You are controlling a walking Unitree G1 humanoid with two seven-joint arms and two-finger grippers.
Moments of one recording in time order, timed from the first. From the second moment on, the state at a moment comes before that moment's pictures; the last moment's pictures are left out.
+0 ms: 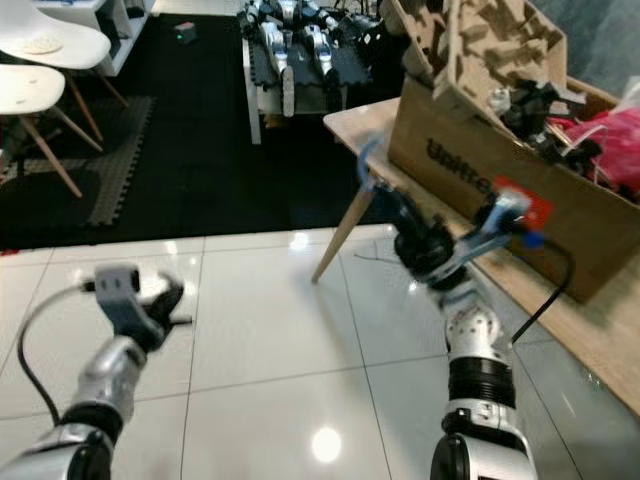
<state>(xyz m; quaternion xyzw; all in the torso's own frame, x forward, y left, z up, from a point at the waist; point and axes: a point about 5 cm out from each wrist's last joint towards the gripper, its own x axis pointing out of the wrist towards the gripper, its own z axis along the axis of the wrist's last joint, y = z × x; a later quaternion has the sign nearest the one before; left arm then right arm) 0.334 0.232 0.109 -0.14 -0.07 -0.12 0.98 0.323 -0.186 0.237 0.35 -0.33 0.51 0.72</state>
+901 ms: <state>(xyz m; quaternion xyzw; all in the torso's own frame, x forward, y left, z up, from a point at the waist) 0.259 0.169 0.282 -0.36 -0.40 -0.52 0.67 0.324 -0.234 0.288 0.32 -0.37 0.39 0.78</state>
